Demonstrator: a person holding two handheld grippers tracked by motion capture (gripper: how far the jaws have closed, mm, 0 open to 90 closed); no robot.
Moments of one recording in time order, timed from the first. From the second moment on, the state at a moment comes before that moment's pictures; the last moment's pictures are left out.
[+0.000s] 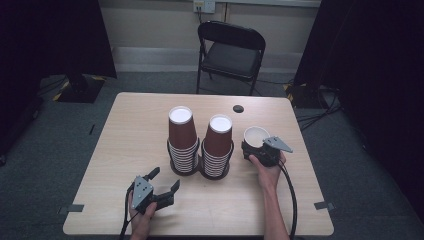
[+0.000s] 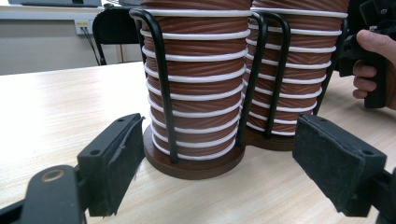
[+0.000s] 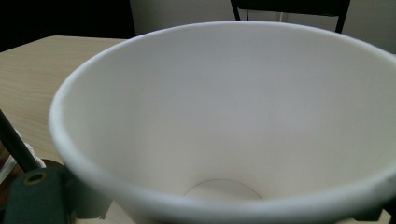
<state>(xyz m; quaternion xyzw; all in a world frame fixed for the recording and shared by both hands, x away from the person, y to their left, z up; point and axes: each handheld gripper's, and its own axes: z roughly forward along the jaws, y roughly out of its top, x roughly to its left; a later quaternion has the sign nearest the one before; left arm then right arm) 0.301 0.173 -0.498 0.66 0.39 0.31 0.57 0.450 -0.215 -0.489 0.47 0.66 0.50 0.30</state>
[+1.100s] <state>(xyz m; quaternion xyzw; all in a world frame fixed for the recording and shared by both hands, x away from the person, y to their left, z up) 0.300 0.172 -0.498 0.66 0.40 0.32 0.56 0.421 -0.226 -0.488 0.52 0.67 0.45 0.29</state>
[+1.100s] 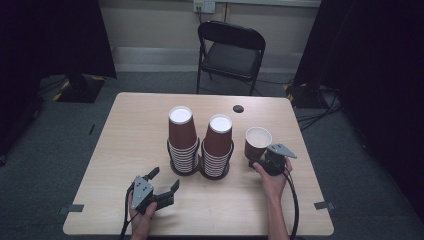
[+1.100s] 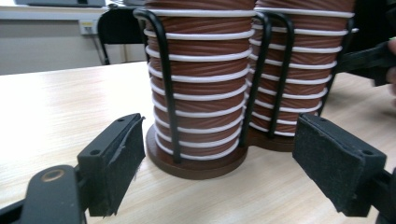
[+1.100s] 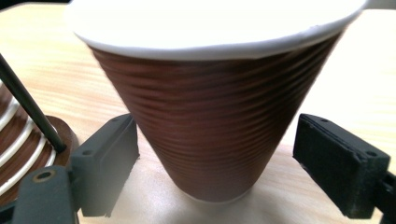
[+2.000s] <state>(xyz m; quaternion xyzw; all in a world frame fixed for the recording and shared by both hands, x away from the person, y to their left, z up) 0.295 0.168 -0.497 0.65 0.42 0.34 0.54 0.343 -0.212 -0.466 0.48 0.62 0.52 0.33</state>
